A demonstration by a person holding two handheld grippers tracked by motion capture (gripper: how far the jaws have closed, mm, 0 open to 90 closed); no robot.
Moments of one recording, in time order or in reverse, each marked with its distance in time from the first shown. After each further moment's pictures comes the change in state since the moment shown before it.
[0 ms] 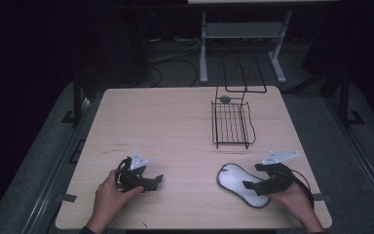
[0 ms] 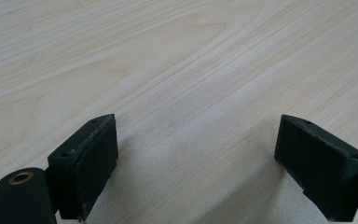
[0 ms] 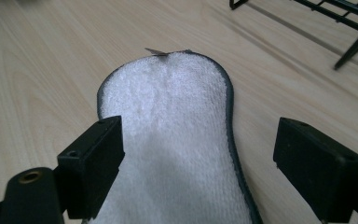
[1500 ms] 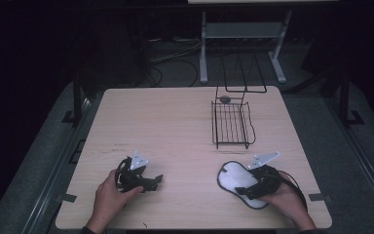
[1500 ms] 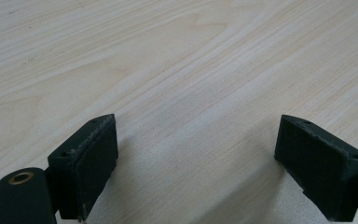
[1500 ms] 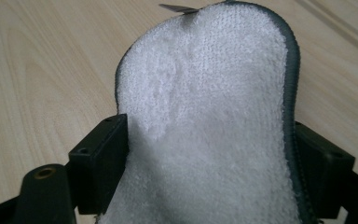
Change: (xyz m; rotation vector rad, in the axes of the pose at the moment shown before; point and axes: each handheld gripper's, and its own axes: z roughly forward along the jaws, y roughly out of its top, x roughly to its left) left arm 0.000 0.000 0.000 0.000 0.000 0.000; right arm 0.011 0.004 0.025 0.140 0.046 -0.073
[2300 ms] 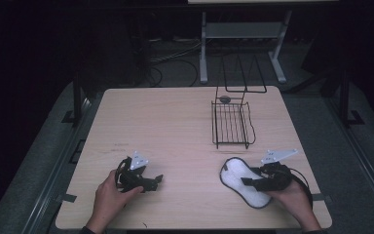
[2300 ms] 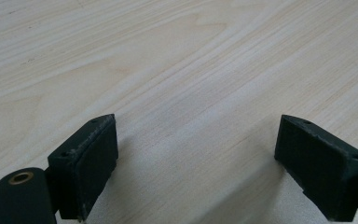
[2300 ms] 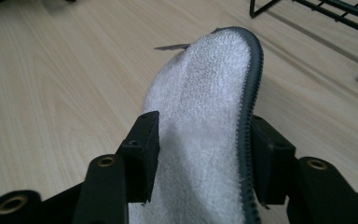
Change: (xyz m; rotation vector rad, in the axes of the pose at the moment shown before) left arm 0.000 0.000 0.000 0.000 0.000 0.001; right arm -0.008 -0.004 -0.029 -0.152 0.023 0.065
